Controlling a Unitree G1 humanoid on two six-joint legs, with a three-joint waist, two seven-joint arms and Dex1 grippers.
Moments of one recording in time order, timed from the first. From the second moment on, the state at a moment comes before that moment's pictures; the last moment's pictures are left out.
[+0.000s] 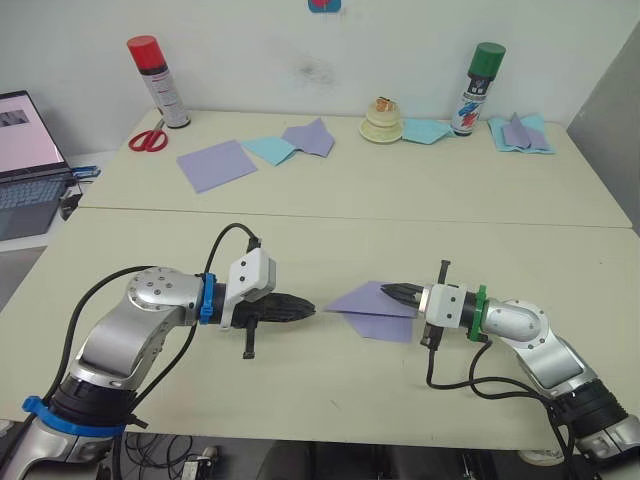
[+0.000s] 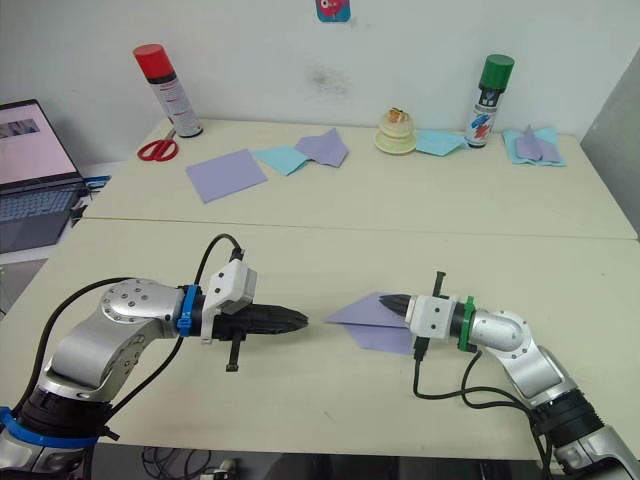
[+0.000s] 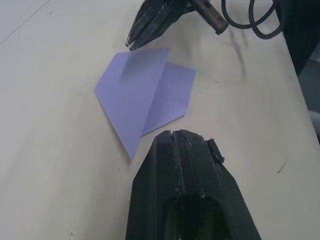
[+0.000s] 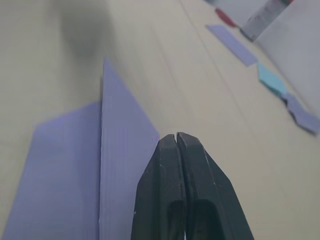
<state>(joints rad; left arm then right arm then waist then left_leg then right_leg) -0.32 0.78 -0.12 -0.26 -0.41 0.44 -1.20 -0.29 -0.67 0.33 0.05 0.01 -0.34 0.77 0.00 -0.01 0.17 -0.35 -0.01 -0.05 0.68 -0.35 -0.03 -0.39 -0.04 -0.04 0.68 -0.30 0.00</state>
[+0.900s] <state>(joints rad) -0.44 0.49 -0.30 0.14 -0.19 0.24 -1.12 -0.25 -0.65 0.34 0.06 -0.14 -0.38 0.82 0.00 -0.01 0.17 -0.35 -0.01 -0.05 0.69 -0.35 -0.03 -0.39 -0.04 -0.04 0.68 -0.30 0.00</state>
